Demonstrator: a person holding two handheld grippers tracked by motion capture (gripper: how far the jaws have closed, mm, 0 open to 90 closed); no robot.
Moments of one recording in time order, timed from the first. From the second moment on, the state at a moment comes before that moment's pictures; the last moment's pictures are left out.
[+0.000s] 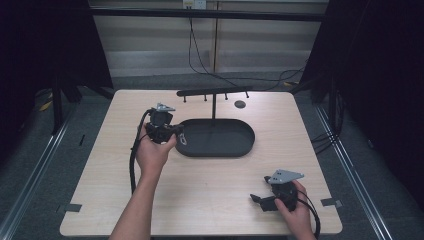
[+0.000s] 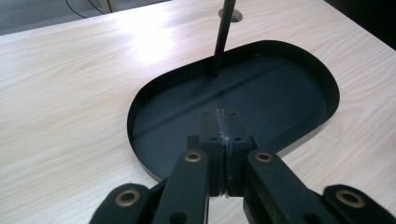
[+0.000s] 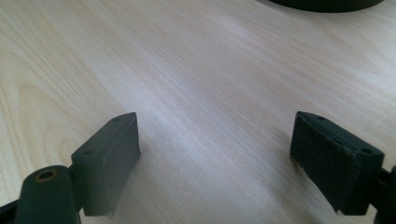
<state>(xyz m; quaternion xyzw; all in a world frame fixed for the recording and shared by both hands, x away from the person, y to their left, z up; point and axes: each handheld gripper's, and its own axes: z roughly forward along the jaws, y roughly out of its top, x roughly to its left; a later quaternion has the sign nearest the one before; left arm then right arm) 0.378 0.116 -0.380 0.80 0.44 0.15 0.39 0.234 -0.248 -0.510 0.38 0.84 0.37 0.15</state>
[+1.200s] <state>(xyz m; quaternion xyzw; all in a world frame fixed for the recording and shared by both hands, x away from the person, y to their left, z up) 0.400 0.082 -0.416 0.80 0.45 0.14 0.38 0.234 -0.247 -0.510 0.38 0.84 0.37 0.15</state>
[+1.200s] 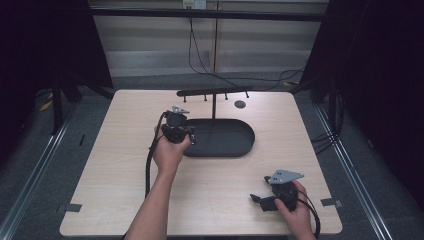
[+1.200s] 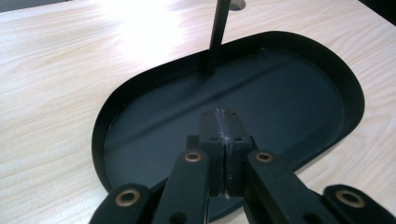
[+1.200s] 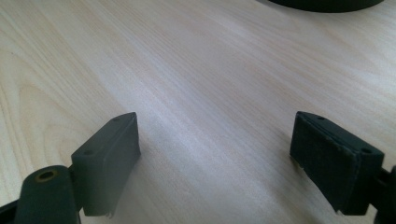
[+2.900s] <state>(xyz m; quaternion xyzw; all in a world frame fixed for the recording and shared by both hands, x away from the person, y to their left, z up) 0.416 0.040 -0.449 0.80 0.44 0.15 0.38 0.234 -0.248 -0.510 0.38 0.84 0.37 0.15</state>
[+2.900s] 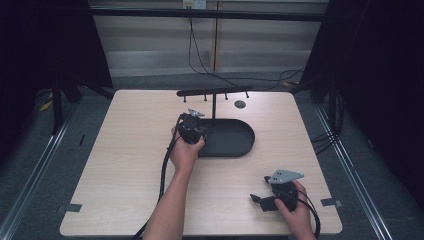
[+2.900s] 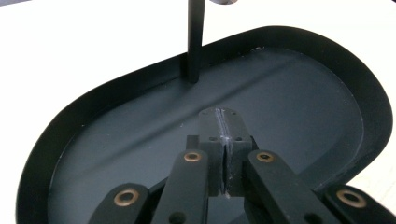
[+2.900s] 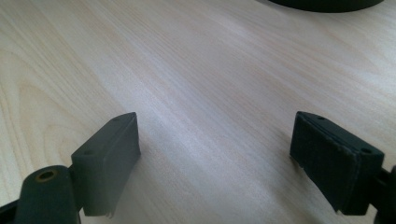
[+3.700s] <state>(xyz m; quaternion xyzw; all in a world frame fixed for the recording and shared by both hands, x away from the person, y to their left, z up) 0.420 0.042 -0.472 0.81 0.44 0.16 0.35 0.234 -0.248 -0.510 0.38 0.84 0.37 0.15</state>
